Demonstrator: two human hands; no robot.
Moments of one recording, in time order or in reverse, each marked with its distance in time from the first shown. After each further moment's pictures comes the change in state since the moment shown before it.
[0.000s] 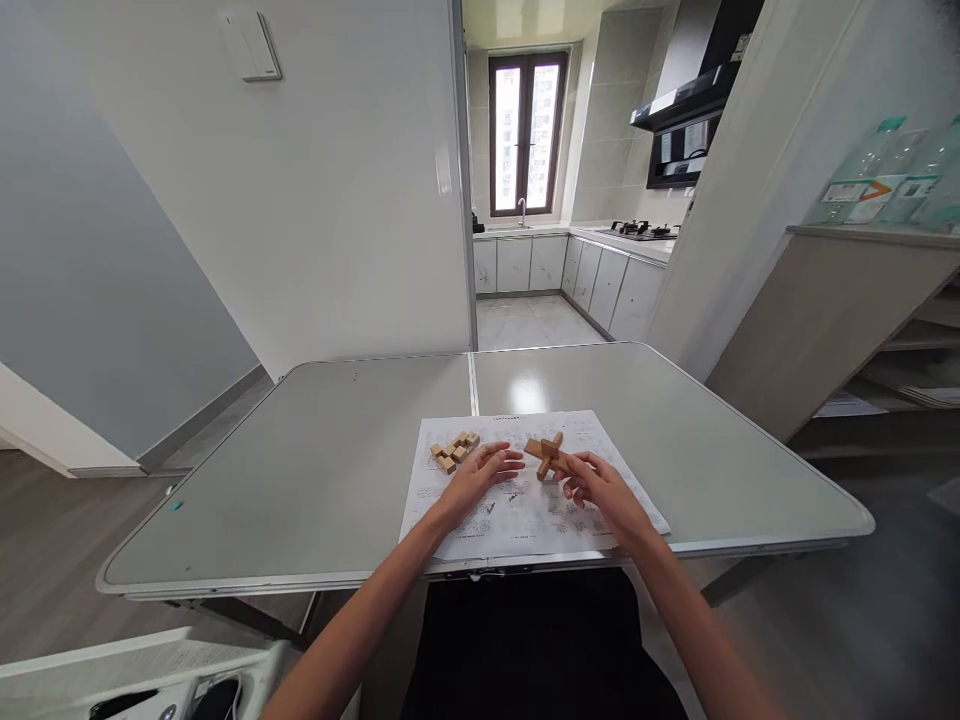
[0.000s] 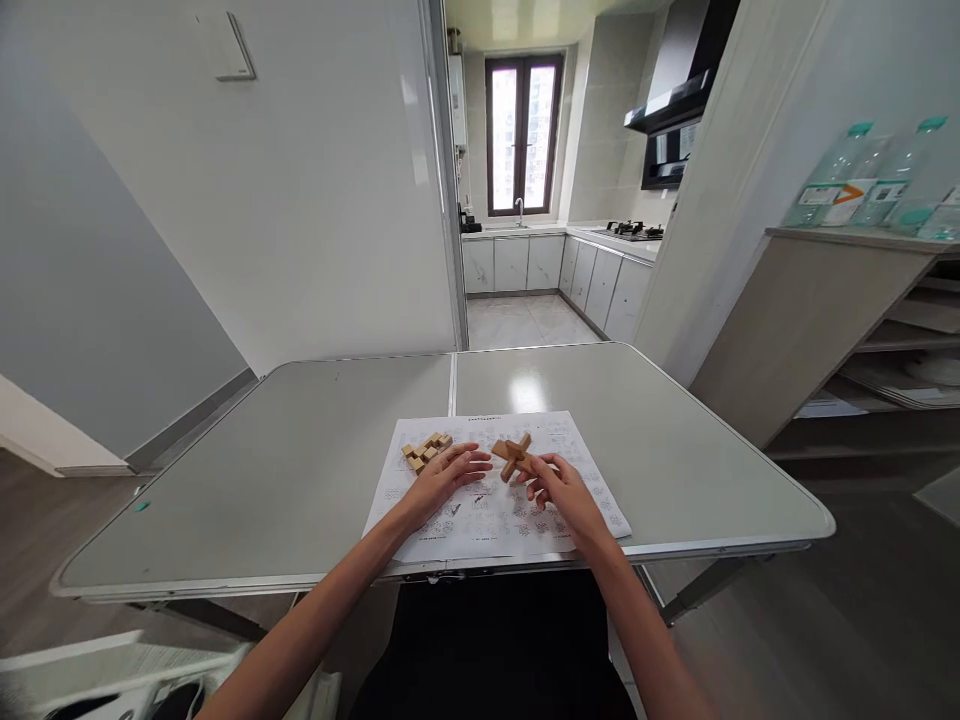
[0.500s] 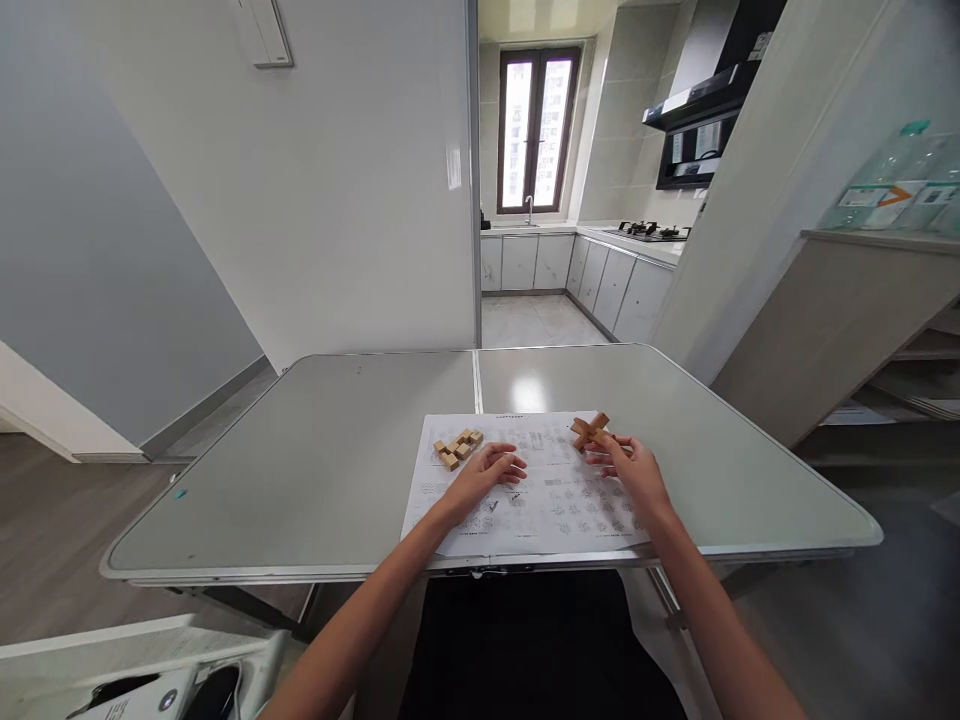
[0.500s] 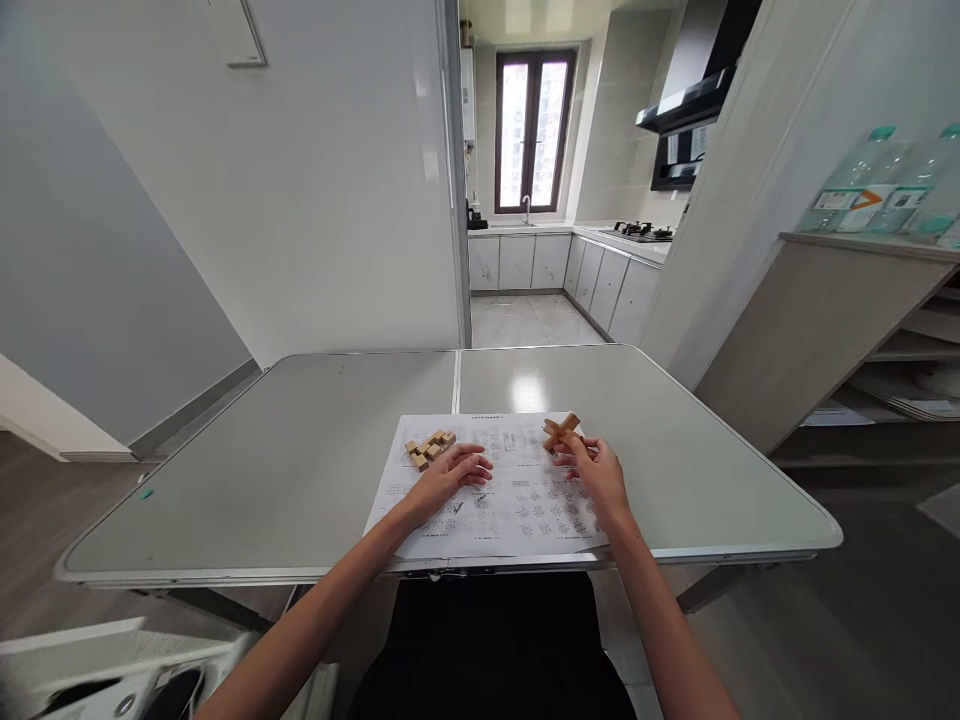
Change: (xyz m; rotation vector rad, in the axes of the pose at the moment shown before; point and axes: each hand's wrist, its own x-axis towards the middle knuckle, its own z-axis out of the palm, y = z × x) left_hand -0.001 -0.006 -0.005 0.104 -0.004 -0.004; right_hand 0.034 0.002 -0.042 -0.124 0.382 -0.059
